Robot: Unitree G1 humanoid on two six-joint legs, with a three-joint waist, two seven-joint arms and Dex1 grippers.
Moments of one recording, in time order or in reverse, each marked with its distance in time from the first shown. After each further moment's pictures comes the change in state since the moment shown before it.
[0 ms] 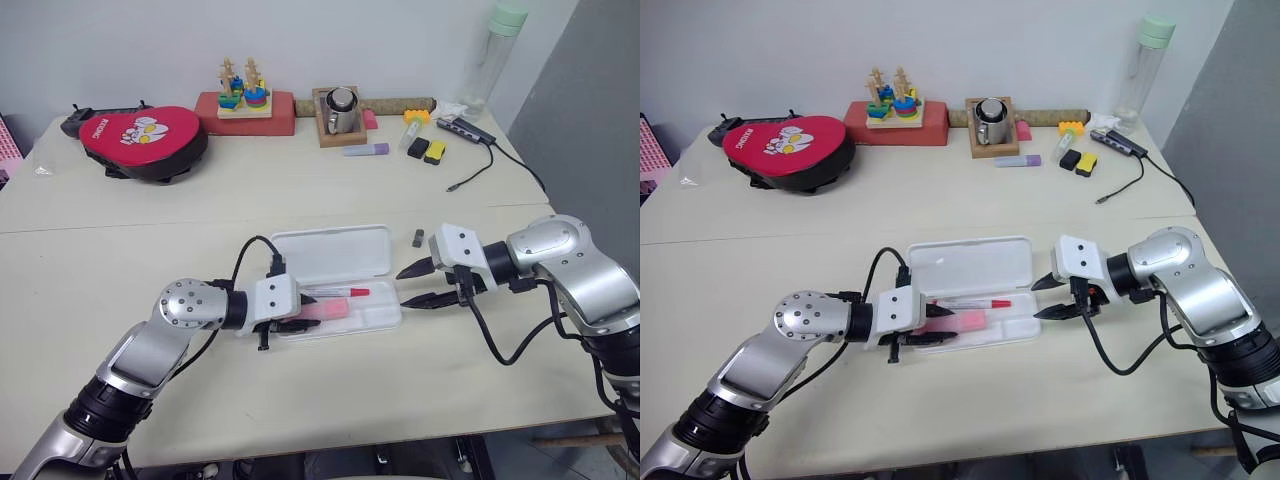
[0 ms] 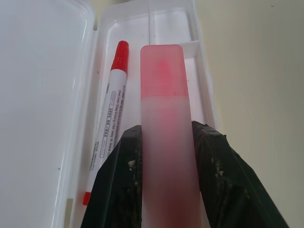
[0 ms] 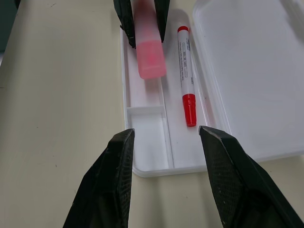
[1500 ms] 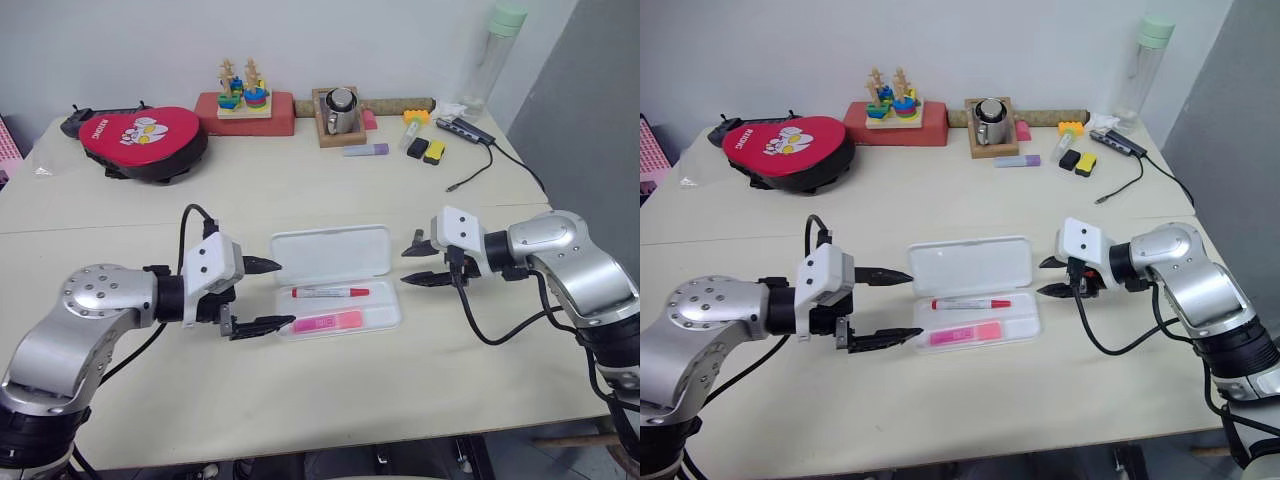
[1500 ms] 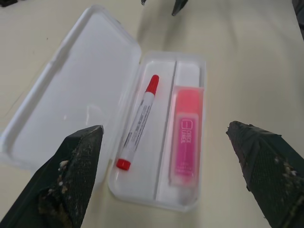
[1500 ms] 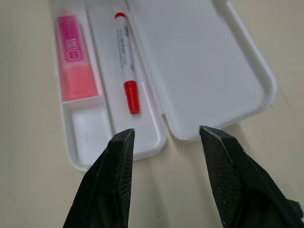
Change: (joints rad) left arm 0.140 0.131 0.443 -0.261 -0.365 0.370 -0.015; right arm -0.047 0.058 -0.010 0.124 -0.081 -0.012 -0.168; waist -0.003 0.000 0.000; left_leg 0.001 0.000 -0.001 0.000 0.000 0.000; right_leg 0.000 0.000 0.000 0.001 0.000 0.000
